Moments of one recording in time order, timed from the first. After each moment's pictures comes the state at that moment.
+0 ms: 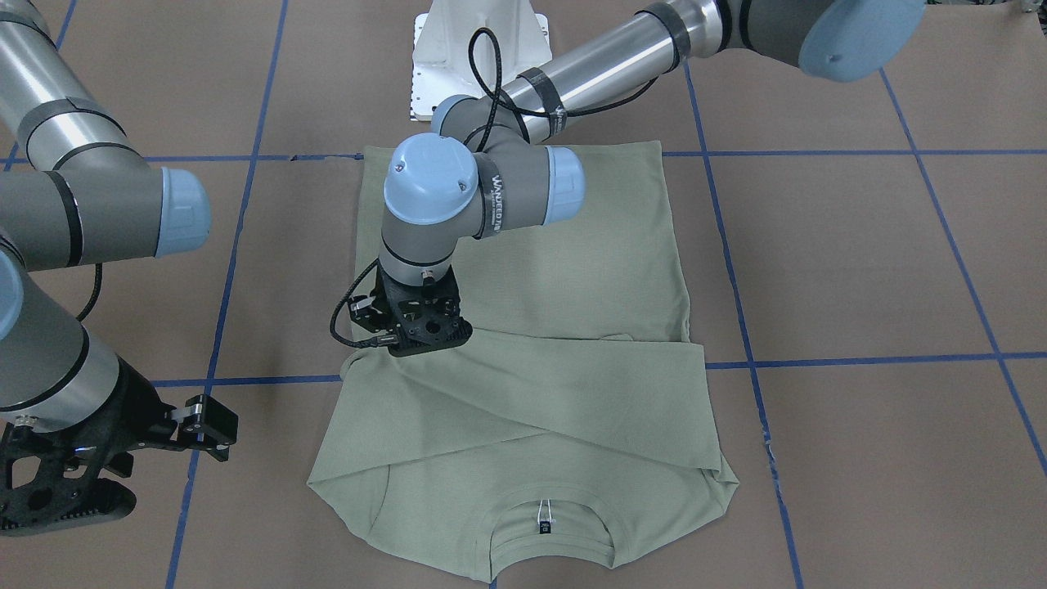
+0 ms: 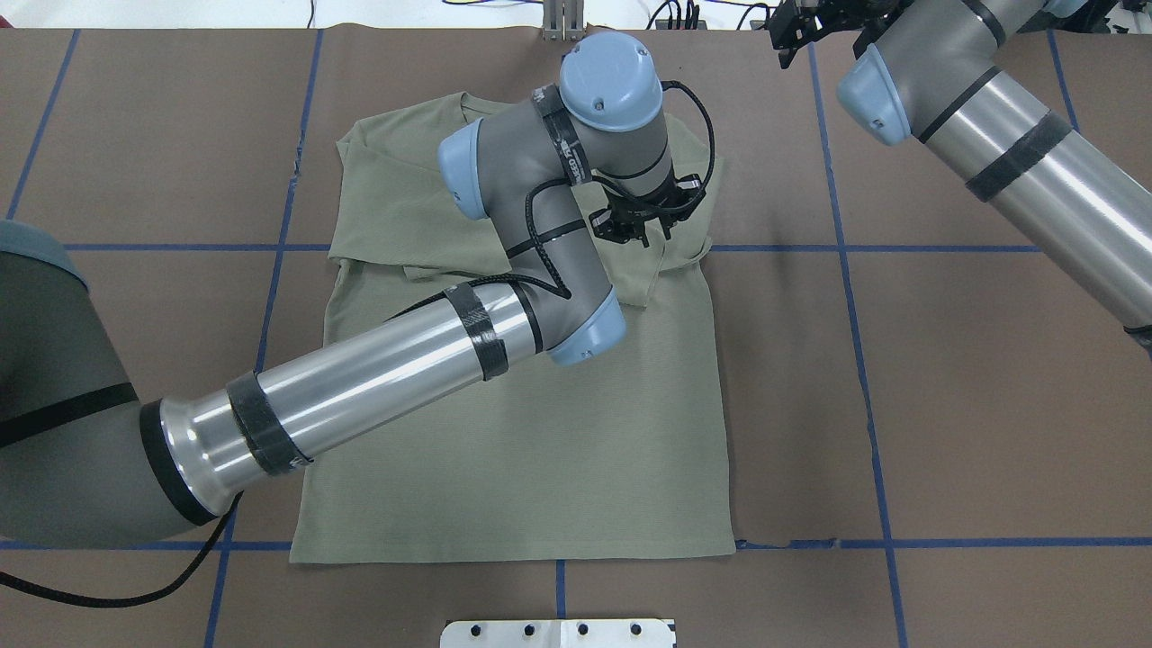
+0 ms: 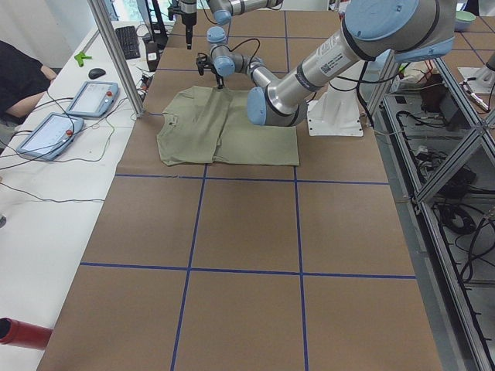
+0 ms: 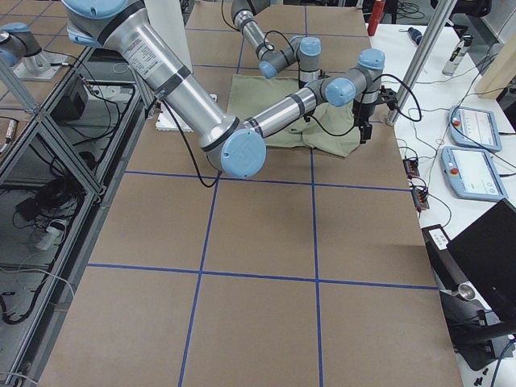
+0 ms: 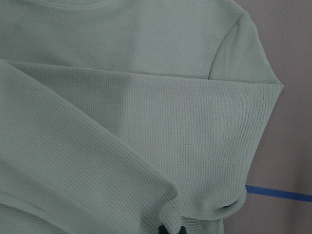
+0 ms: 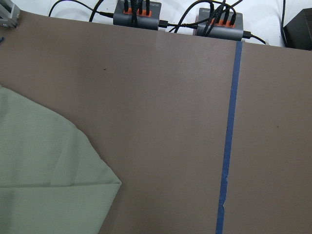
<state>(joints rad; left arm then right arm) -0.60 -2.79 -0.91 -2.02 -1.96 -1.52 1.08 -0.78 1.29 -1.50 2.13 0.60</state>
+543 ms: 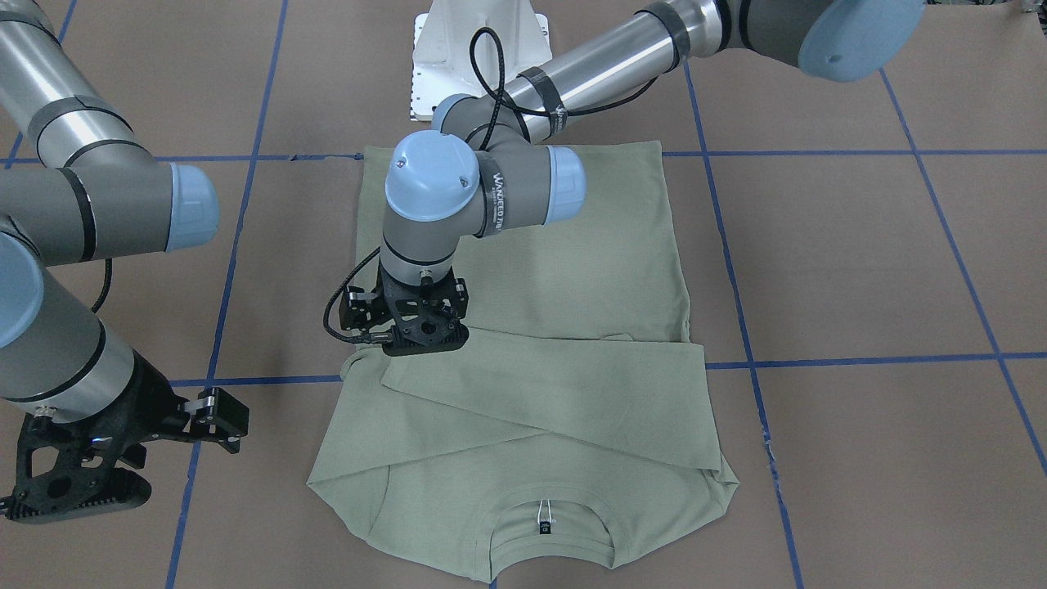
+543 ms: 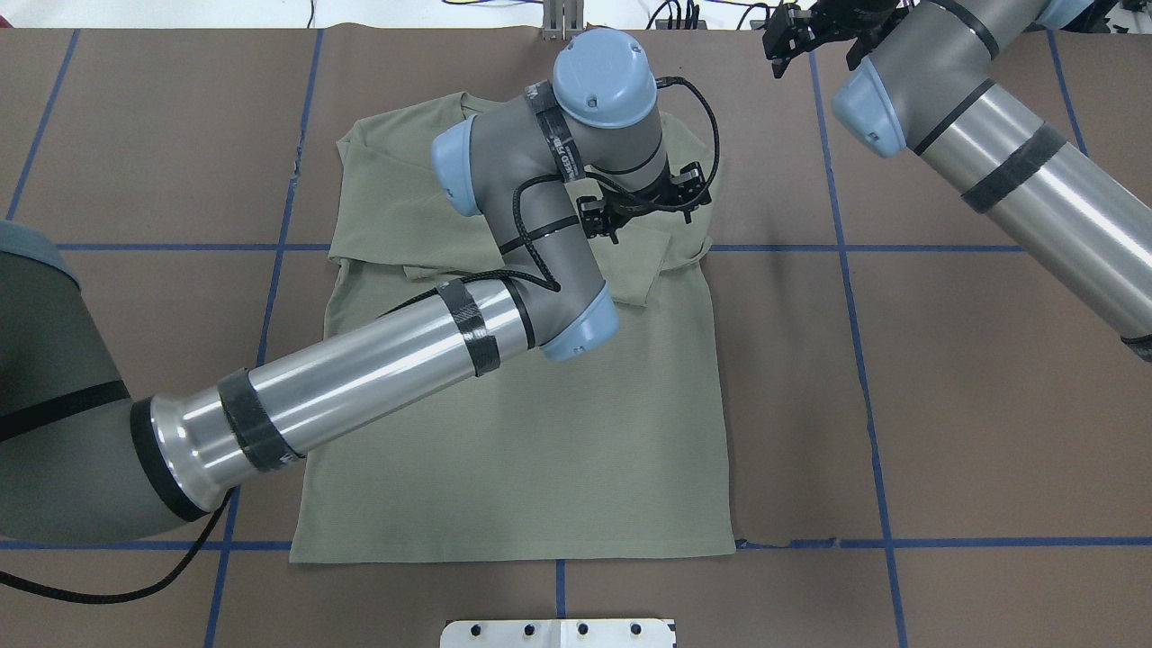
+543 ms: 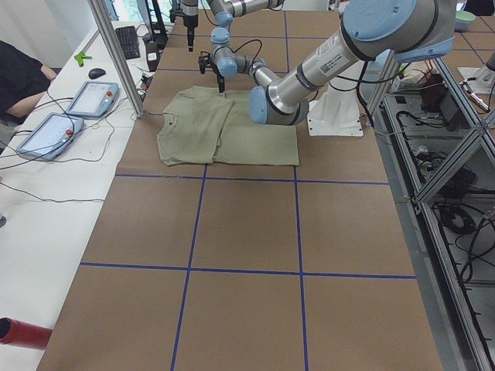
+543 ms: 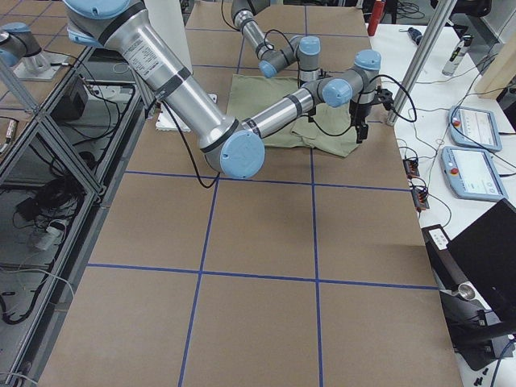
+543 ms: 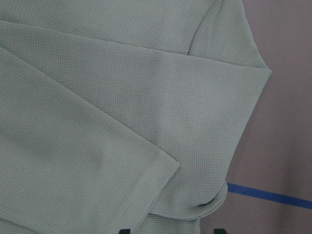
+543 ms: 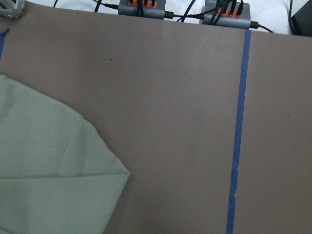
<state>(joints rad) -0.63 -2.73 -1.00 -1.98 -2.00 -1.38 1.06 -0.82 1.35 -1.50 2.13 0.65</state>
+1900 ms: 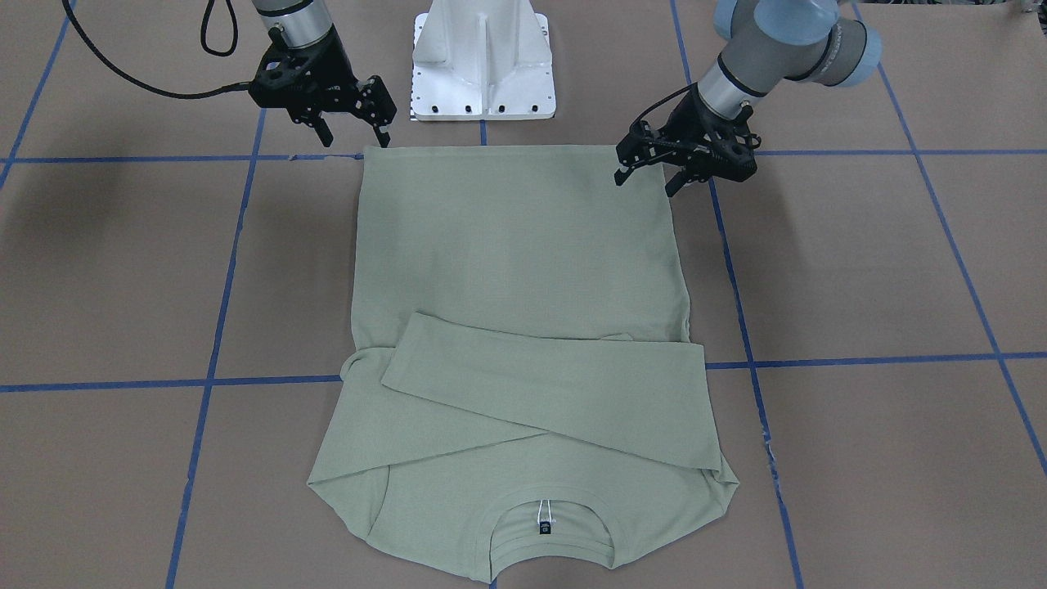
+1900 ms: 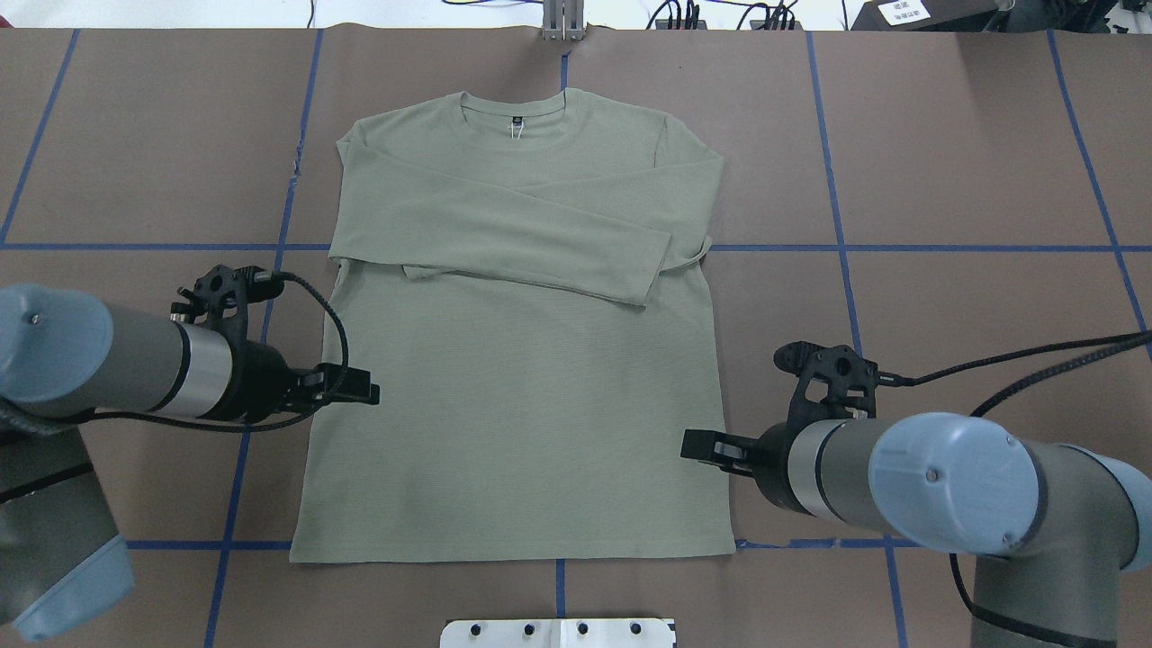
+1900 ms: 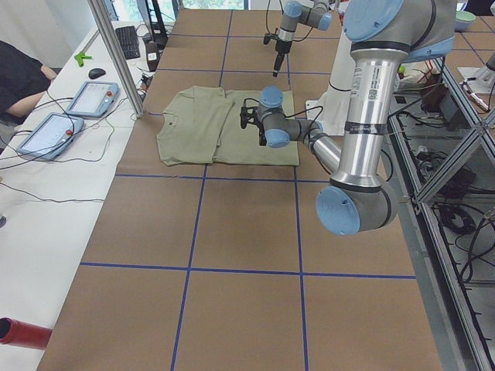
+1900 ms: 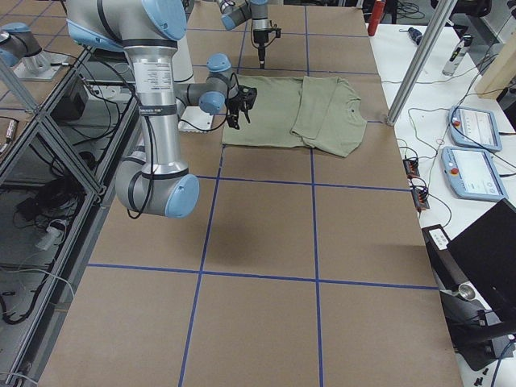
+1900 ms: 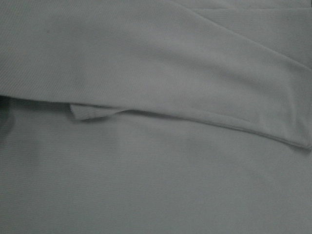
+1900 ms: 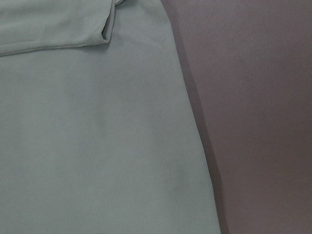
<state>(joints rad) -0.50 -1.64 -2.00 -2.23 -1.93 -1.40 0.25 -1.44 2.22 -1.37 1.57 1.65</state>
